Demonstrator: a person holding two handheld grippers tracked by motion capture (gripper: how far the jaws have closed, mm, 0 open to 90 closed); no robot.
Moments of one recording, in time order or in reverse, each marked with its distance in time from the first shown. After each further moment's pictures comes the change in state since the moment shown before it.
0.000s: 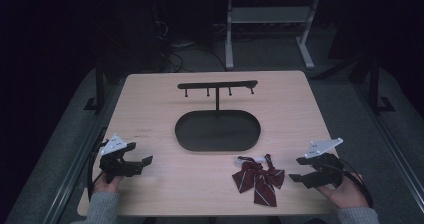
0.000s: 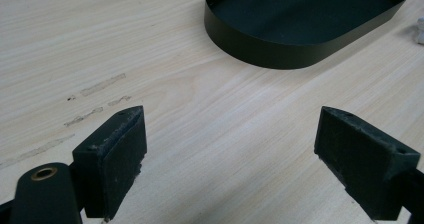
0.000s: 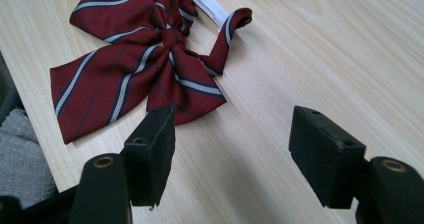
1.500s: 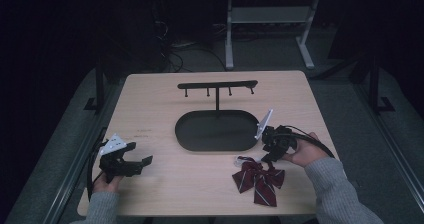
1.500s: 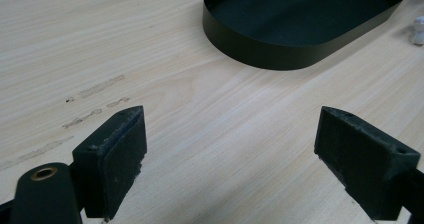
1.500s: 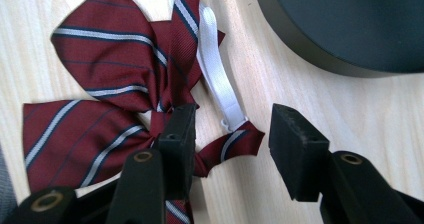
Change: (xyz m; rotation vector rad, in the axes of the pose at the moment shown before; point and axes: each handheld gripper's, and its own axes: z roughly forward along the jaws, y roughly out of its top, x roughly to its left) left arm 0.000 0.001 -0.001 0.003 -0.009 -0.001; right arm -0.010 0.122 0.074 0.378 0.152 -0.314
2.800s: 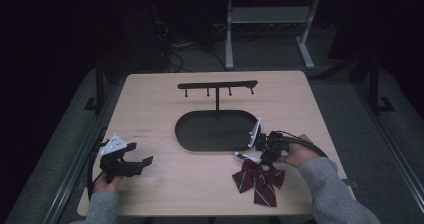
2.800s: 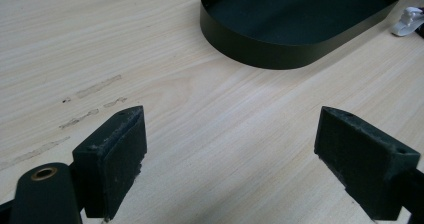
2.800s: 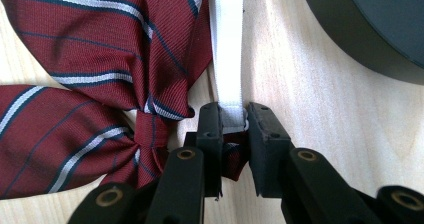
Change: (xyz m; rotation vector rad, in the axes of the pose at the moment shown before) left arm -0.001 0.000 0.000 0.003 -0.004 0.008; right arm 0.001 0.008 0.030 0.119 0.023 -0.069
